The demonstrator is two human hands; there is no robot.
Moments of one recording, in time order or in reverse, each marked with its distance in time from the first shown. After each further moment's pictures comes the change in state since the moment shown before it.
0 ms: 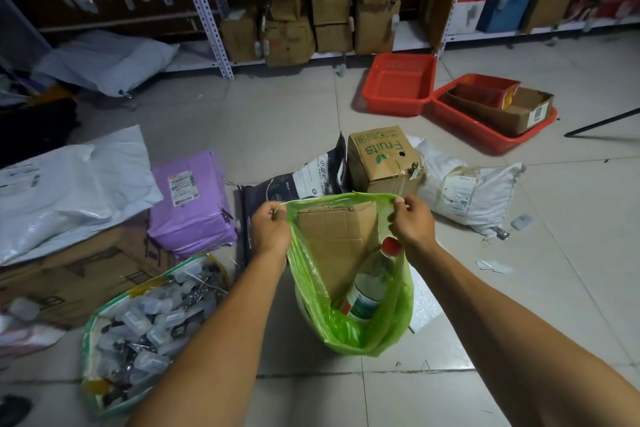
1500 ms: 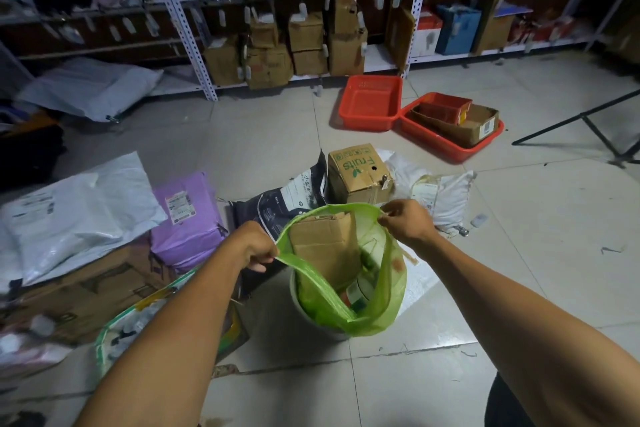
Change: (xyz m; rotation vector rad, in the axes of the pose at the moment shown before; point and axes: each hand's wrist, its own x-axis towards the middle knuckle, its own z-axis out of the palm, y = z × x) left_hand -0.023 0.078 -0.073 0.668 -0.604 -0.257; right_hand -0.052 -0.058 -0.084 -0.416 -0.188 -0.182
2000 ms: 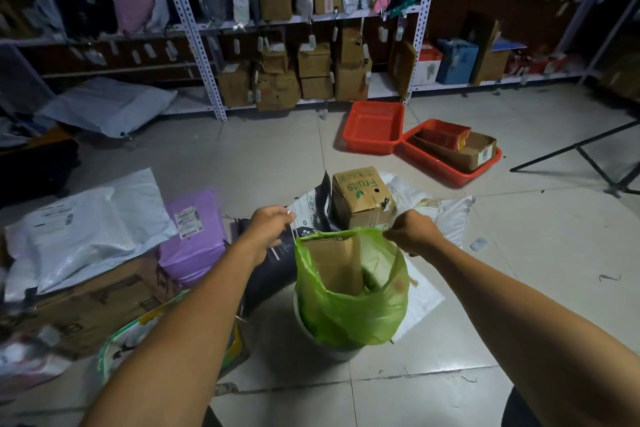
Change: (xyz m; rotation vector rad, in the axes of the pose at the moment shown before) left_hand -0.016 0.033 -0.013 -0.520 0.096 0.292; right_hand 0.002 -0.022 -0.026 -0.261 -0.092 0.056
